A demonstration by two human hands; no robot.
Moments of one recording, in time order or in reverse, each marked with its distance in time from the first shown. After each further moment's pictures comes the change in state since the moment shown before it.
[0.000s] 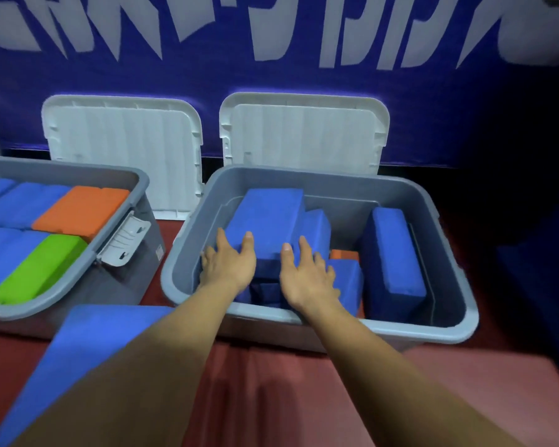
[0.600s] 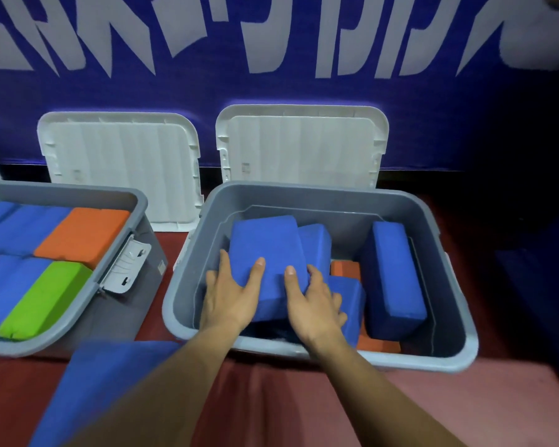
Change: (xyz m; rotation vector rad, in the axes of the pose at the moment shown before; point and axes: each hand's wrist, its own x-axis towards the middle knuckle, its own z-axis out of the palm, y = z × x) left_hand -0.016 0.008 -0.010 -0.093 0.037 0.039; right_hand -0.005 -0.003 -0.011 0.182 0.071 0.018
